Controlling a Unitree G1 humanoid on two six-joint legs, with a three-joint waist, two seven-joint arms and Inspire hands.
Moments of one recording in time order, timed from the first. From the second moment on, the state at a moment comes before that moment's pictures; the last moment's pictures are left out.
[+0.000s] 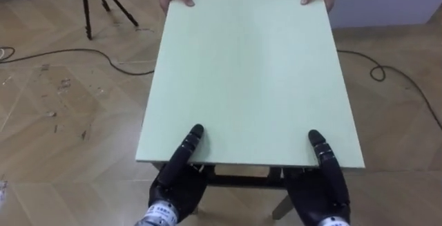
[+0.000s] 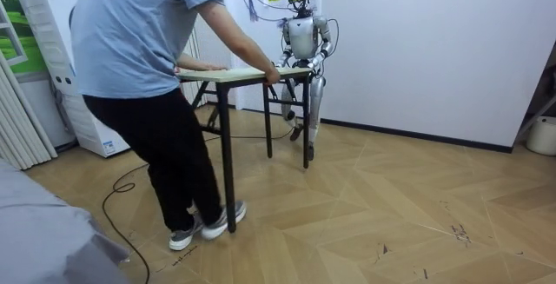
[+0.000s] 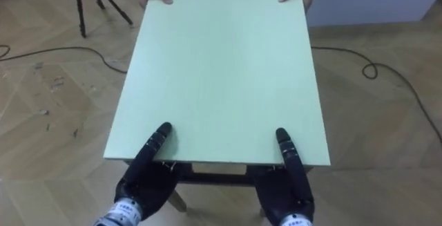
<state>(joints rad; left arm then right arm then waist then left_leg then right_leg) 0.31 0.13 -0.27 0.00 -1.21 0.06 0.03 0.40 -0.17 0.22 -0.01 1.52 -0.02 0.07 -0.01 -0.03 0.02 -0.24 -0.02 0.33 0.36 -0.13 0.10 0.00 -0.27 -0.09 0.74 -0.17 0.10</state>
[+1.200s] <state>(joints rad) 0.37 0.11 -0.28 -0.06 -1.17 -0.02 0.04 0.34 -0.20 0.26 -0.02 1.49 -0.04 0.06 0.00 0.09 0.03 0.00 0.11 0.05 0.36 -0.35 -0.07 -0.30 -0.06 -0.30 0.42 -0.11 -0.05</state>
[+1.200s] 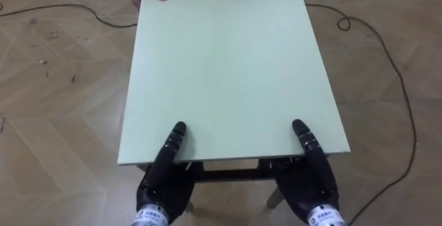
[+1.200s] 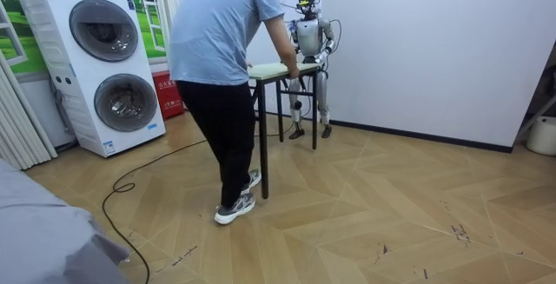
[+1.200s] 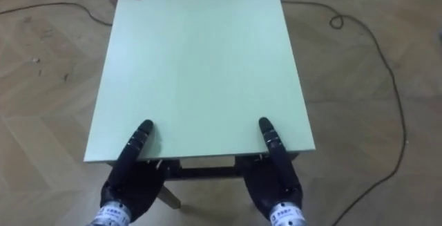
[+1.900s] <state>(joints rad) 0.31 0.14 -0.32 0.01 -1.17 -0.01 0.07 0.40 -0.20 0.26 0.00 1.52 -0.07 0.07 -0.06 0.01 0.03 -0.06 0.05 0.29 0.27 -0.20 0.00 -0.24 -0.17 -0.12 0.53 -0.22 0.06</state>
